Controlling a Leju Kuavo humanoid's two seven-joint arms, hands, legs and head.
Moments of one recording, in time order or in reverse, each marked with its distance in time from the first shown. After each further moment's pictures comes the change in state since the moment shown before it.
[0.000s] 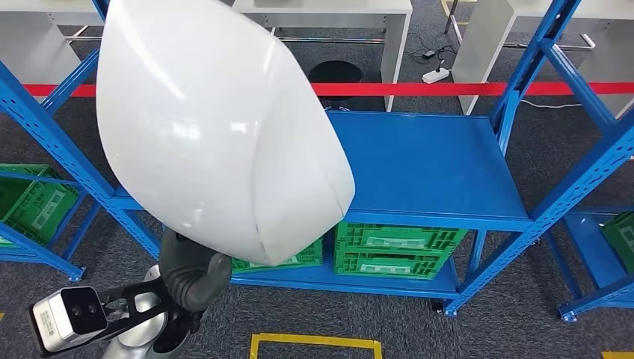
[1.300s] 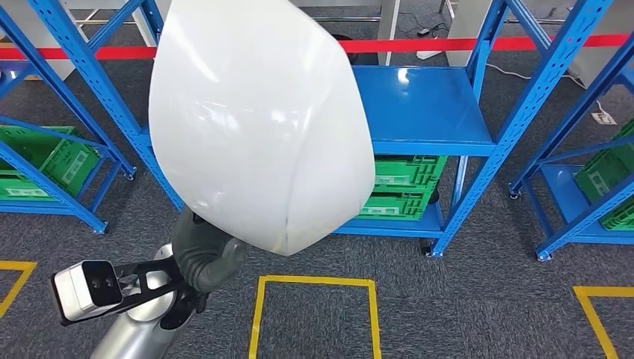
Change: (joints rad) left arm -0.130 0.027 -0.065 0.096 0.051 -0.011 -0.010; right arm -0.011 0.010 -0.169 0.001 -0.177 -0.006 -0.033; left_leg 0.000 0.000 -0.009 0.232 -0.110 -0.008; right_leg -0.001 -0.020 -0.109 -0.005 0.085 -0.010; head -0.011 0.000
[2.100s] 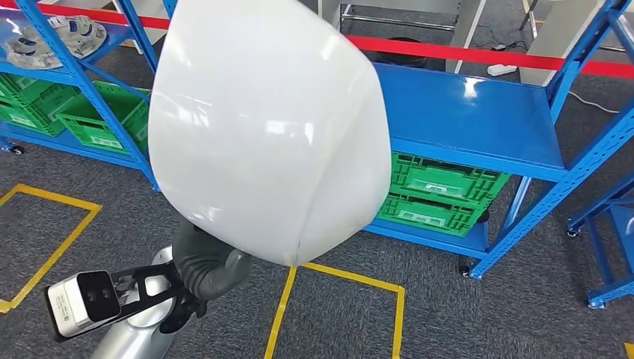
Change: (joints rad) left arm -0.004 0.005 -0.021 -0.047 -0.027 0.008 0.024; right arm 0.001 0.003 -0.007 0.004 0.053 0.006 0.036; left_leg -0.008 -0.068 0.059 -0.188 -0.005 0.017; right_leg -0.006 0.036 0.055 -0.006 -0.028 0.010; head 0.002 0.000
